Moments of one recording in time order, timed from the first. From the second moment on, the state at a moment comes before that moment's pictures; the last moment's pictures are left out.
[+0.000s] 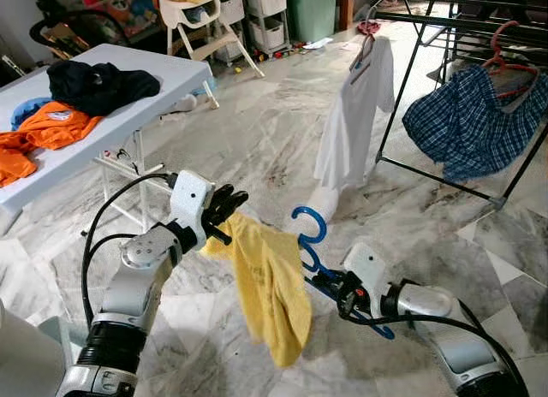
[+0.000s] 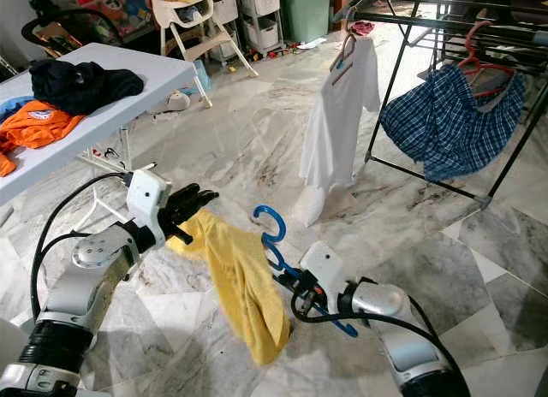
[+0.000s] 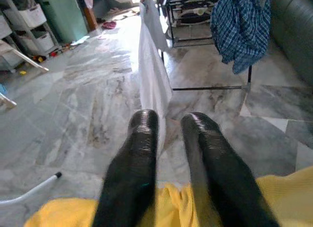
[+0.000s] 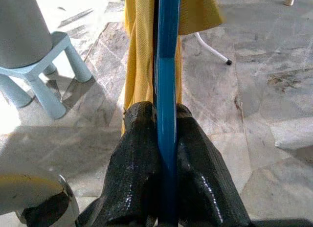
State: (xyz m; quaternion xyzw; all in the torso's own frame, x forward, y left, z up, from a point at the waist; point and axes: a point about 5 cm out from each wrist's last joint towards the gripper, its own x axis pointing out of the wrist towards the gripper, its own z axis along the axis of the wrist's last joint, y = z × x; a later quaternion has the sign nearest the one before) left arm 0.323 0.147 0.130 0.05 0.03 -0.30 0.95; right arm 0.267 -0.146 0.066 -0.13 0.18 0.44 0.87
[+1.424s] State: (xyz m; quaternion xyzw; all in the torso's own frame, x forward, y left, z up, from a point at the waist) left arm 0.295 0.186 0.109 0.28 0.03 -0.50 0.82; right arm 0.258 -0.153 0.078 -0.16 0.18 0.52 0.82
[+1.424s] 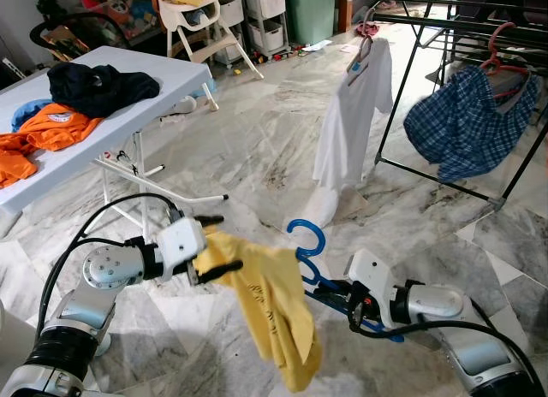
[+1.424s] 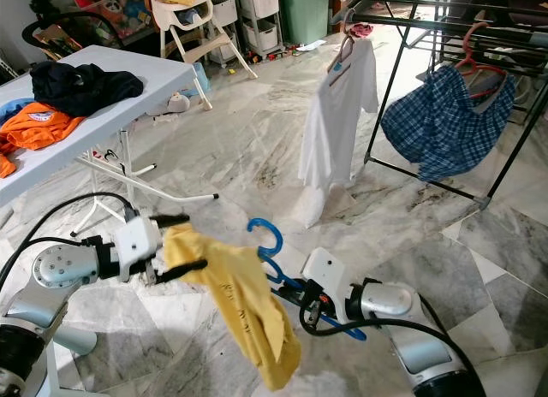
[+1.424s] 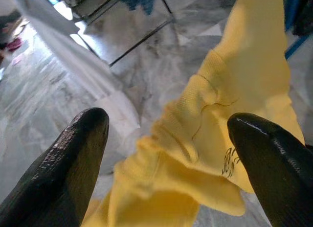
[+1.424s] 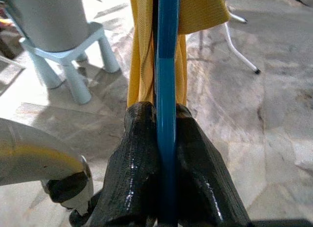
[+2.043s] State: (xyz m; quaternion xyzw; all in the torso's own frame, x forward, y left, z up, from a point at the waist) left arm 0.283 0.189 0.090 0.29 0.08 -0.58 0.76; right arm 0.243 -0.153 0.085 -0.17 0.20 0.58 0.77
